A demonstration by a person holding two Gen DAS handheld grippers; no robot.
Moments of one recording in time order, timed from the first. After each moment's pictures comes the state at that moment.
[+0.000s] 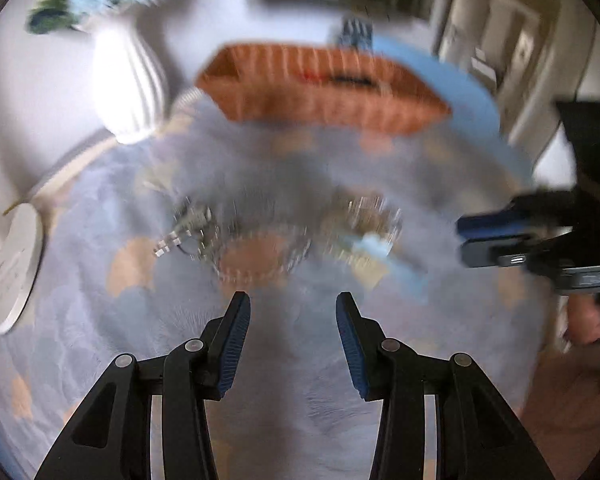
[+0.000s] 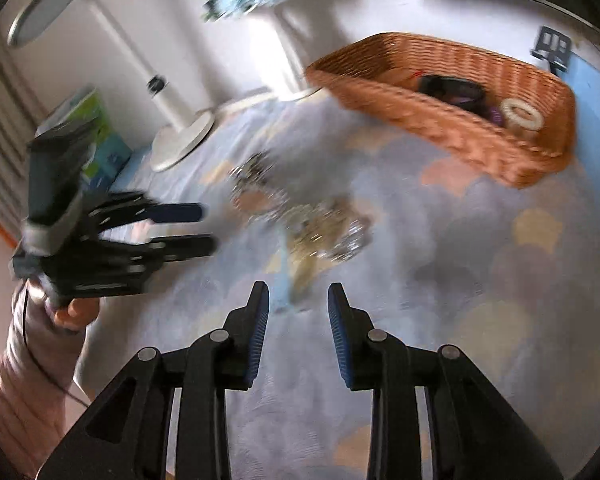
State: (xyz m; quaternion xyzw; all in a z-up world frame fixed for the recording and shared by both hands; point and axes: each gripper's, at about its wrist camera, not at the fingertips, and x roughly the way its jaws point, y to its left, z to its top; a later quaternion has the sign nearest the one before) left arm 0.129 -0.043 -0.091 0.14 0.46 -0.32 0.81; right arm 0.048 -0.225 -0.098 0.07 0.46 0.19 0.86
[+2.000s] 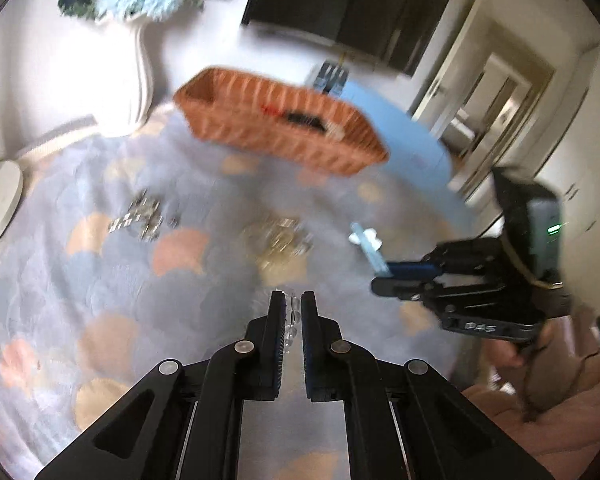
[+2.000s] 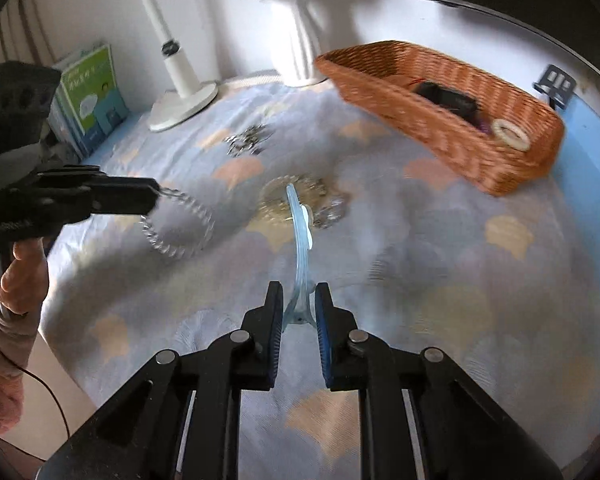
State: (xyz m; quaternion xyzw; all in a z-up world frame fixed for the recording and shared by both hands) left arm 0.073 -0.027 -0.047 -0.01 0.43 -0.37 0.82; right arm 0.025 -0.236 -0.093 -0.01 0.46 0.18 0.87
